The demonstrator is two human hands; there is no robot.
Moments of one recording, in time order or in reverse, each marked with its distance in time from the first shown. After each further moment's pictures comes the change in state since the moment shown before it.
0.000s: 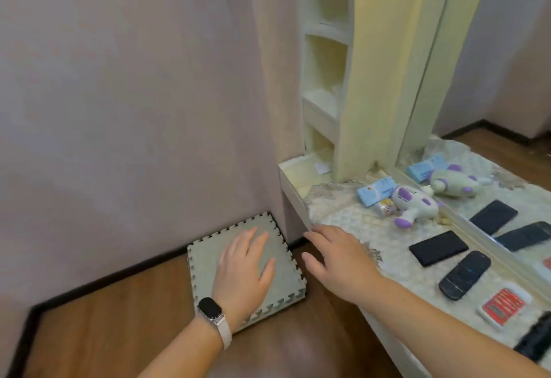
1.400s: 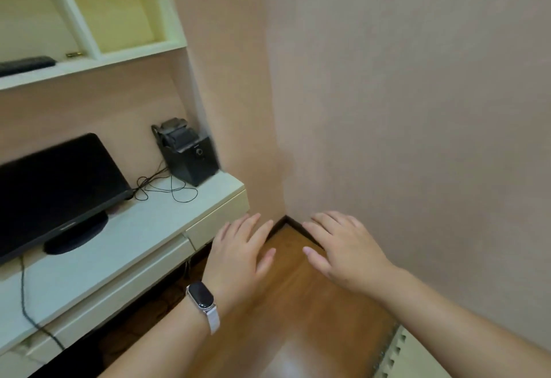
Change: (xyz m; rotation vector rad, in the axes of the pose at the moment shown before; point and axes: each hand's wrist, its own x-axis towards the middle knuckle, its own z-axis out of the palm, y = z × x) left_hand -0.163 -0.507 -0.252 0.484 0.334 -0.928; right_hand 0.349 -0.591 0.229 0.155 -0.065 -1.248
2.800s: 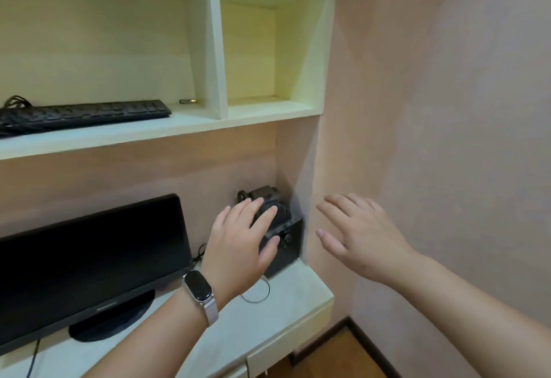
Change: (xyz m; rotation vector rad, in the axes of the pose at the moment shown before) left_hand 0.228 -0.379 -0.032 0.108 0.290 -0.187; right_hand 0.472 -0.090 0.083 -0.089 0.126 -0.272
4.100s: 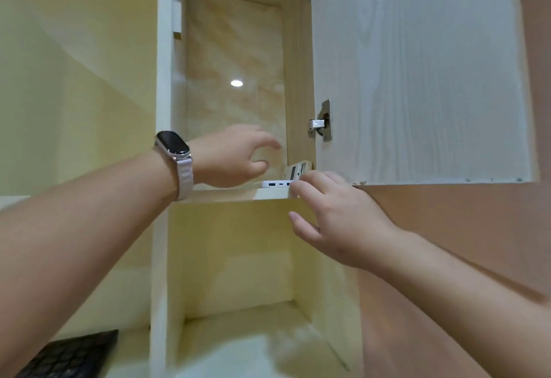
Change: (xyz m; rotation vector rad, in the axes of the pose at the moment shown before) left_hand 0.486 -0.054 -0.207 0.369 0.077 0.137; right_hand 0.395 0.162 -0.100 0.015 0.542 -0.271
